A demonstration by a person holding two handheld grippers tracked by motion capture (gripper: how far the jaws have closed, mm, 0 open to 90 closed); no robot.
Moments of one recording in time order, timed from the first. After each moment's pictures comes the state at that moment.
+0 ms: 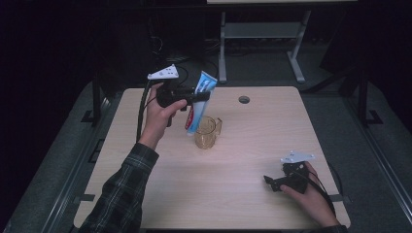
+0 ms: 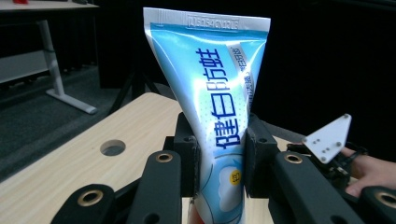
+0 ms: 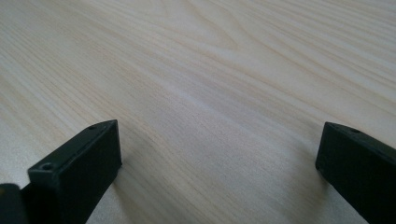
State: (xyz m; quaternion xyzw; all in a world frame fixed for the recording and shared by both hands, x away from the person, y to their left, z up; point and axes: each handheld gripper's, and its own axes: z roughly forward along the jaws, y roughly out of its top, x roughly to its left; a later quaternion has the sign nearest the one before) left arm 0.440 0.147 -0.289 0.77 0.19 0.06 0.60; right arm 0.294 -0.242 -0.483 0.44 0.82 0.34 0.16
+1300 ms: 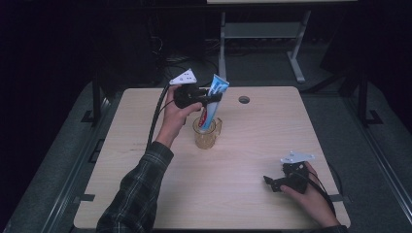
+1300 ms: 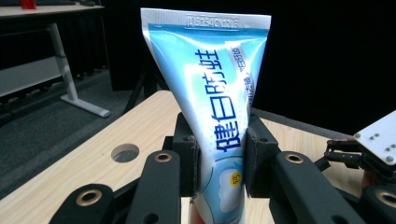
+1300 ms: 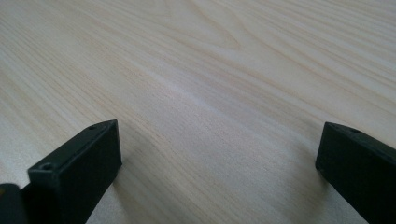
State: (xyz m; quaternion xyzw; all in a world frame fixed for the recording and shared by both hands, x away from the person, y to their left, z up) left arm 0.466 0.113 -0.329 0.78 0.18 0.09 0.59; right arm 0.293 -0.241 -0.483 0.43 0.82 0.34 0.16
